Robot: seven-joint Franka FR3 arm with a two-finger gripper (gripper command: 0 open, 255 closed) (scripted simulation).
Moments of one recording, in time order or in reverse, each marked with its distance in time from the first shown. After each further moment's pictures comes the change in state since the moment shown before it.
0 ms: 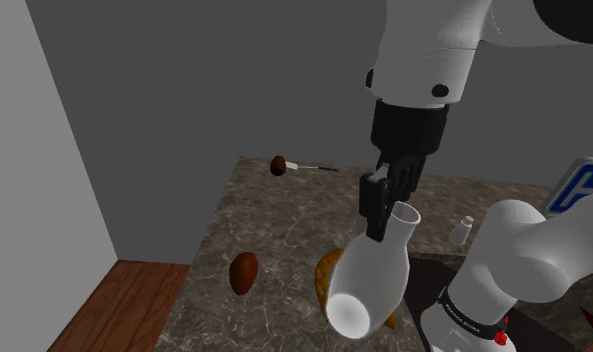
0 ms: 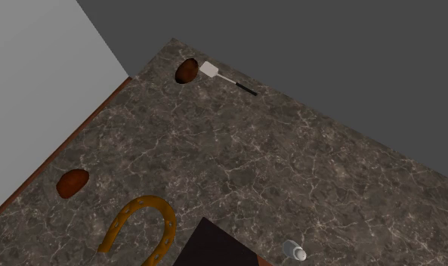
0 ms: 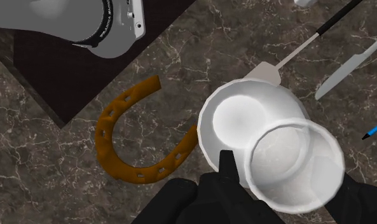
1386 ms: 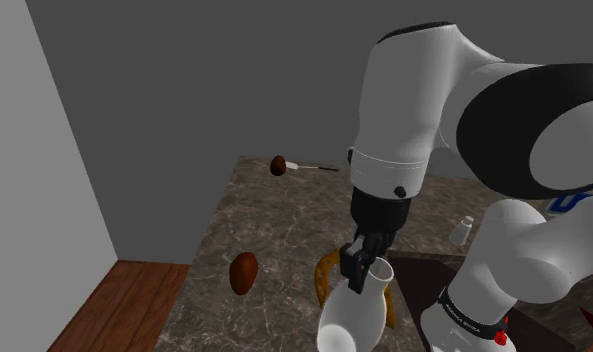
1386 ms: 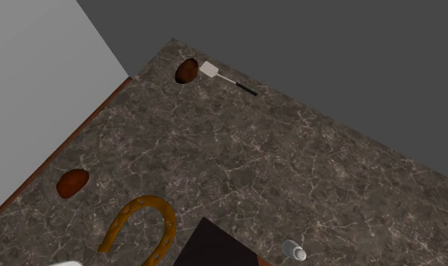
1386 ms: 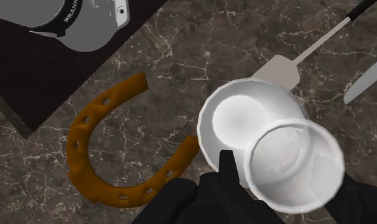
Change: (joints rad) arm 0.026 -0.030 0.082 -0.285 0.071 0.258 -0.038
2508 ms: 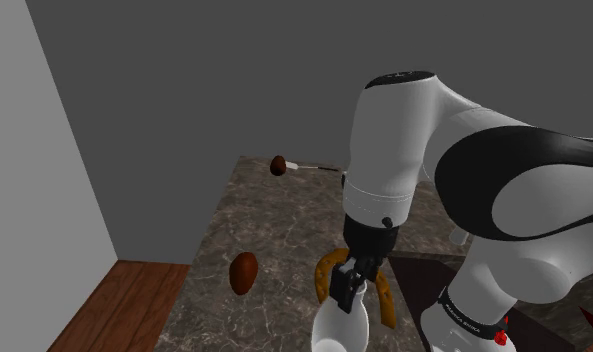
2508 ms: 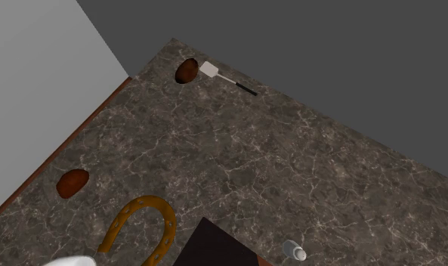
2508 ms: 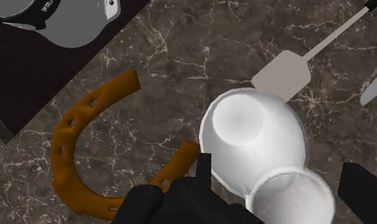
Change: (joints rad) arm 0.004 0.024 0.049 -0.092 0.035 0.118 -0.013
